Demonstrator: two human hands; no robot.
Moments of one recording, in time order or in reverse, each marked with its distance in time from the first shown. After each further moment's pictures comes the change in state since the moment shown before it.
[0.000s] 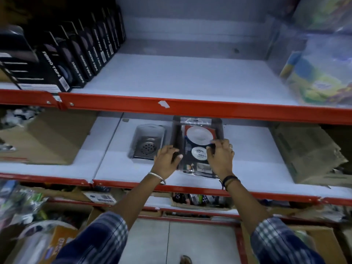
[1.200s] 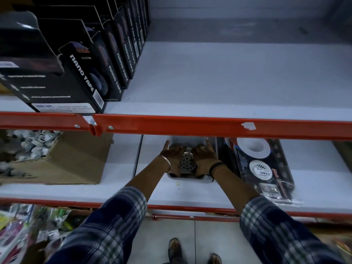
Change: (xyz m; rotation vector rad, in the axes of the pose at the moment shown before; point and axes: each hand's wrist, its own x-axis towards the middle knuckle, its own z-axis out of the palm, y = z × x) left_hand 0.117 -0.156 -0.072 0.730 -0.584 0.276; right_hand 0.060 -0.157 0.165 -0.789 -0.685 -0.520
